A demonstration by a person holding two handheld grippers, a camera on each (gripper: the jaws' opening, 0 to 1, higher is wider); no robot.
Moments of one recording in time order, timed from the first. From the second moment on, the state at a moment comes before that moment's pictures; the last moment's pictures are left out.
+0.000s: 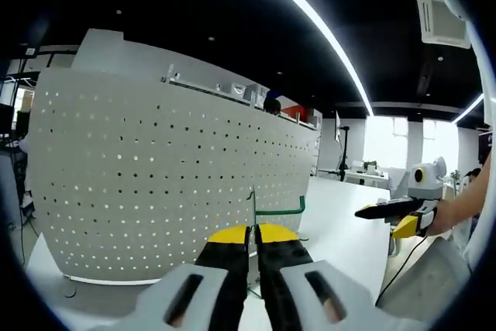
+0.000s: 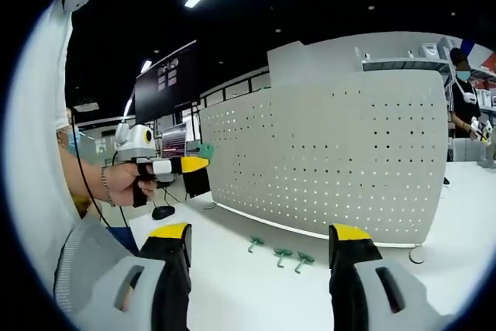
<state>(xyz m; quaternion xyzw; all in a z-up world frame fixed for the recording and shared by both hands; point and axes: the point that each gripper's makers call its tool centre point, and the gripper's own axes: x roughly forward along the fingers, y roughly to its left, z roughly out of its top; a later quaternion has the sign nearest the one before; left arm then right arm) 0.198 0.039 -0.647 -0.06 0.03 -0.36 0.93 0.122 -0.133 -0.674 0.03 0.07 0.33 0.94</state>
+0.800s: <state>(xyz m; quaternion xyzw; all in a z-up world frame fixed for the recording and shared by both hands) 0.190 0.023 -0.649 -0.06 0.03 -0.37 0.93 0.138 -0.076 -0.641 0.05 0.03 0.40 0.92</state>
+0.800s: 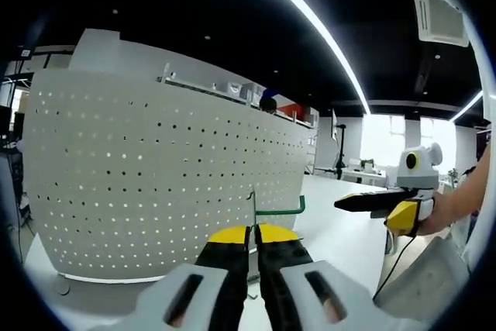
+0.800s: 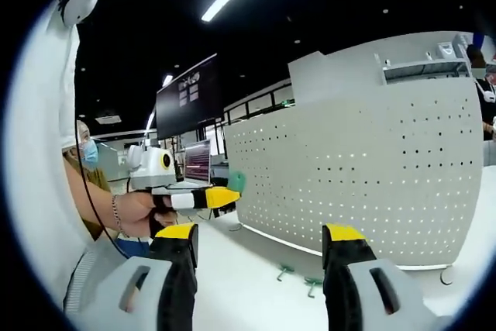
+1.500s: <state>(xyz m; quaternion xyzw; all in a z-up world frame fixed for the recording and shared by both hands) 0.190 0.024 -0.644 -0.06 0.03 -0.37 0.93 0.160 -0.032 -0.626 0.08 0.02 0.43 0.90</state>
